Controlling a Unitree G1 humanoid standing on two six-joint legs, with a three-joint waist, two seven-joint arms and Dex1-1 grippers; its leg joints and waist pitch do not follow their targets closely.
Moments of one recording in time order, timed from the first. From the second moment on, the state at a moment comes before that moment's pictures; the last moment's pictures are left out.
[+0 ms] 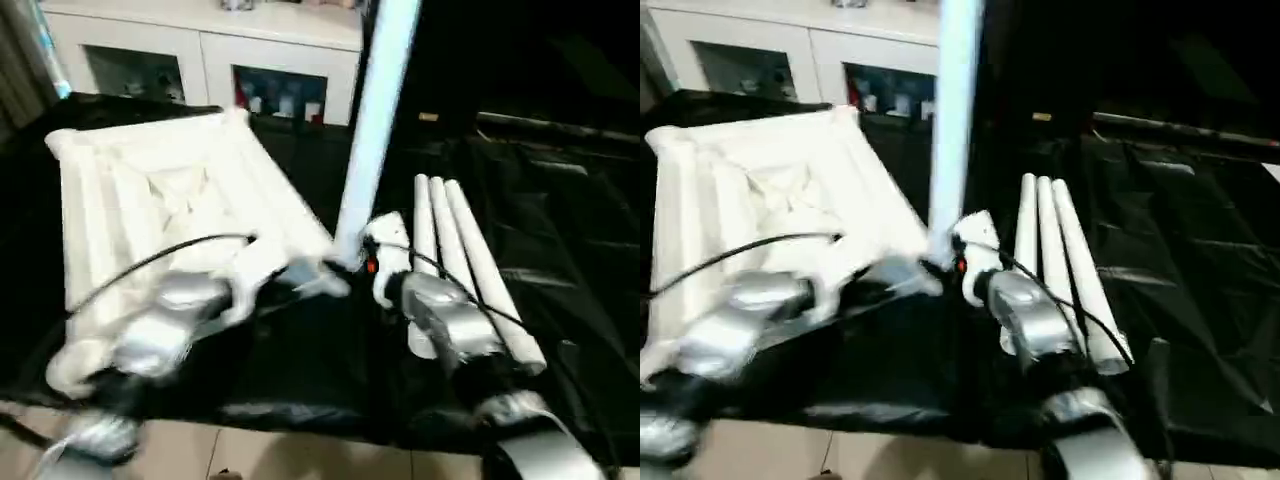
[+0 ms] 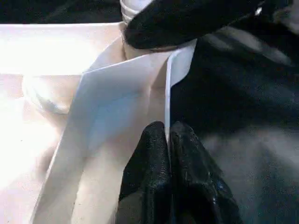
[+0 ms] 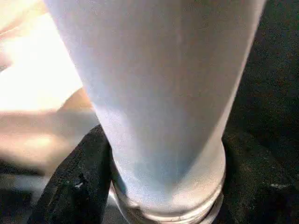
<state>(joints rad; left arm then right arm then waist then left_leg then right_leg) -0.51 0.30 -0.24 0.36 0.06 0.40 -0.80 -0.63 0.01 0.02 0.74 0.11 0.21 0.35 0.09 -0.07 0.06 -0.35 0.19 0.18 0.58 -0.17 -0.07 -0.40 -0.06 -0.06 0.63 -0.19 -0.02</state>
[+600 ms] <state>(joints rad) -0.52 0.28 -0.23 0.38 0.07 0.37 -0.78 -0.66 -0.01 0.04 0.80 0.08 0.15 0.42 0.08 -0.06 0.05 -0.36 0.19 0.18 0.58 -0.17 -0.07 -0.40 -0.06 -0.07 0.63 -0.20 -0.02</state>
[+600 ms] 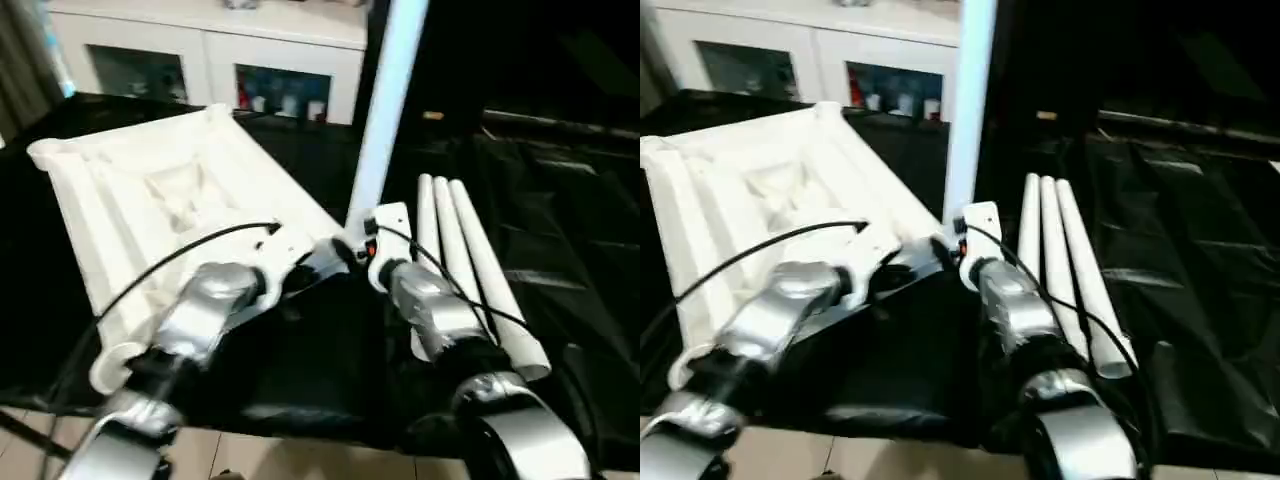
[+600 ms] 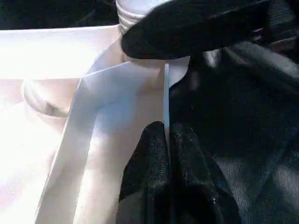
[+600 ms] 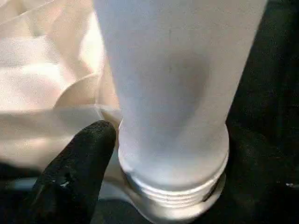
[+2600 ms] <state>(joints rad) -0.62 0.17 -0.21 0.56 0.09 0.33 -0.59 -0.57 -0.02 0.00 0.67 0.10 0.16 0.31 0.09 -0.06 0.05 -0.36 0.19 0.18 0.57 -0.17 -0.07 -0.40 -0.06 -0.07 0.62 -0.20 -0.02</state>
